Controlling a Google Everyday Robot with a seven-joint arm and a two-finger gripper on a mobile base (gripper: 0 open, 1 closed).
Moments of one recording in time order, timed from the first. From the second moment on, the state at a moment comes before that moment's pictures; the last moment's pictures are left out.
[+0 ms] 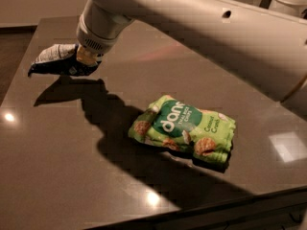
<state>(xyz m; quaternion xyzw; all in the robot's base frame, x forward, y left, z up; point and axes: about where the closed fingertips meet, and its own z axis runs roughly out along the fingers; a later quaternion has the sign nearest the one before) 0.605 0.167 0.930 -0.63 0.69 0.07 0.35</state>
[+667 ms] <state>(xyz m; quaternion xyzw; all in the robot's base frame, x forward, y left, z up) 0.633 0.159 0.923 -0.63 0.69 0.05 0.34</state>
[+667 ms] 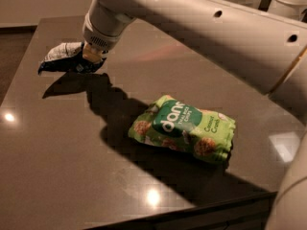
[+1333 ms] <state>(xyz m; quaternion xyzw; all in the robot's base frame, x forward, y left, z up) 0.631 0.161 0.923 -0.63 0.69 0.05 0.34</state>
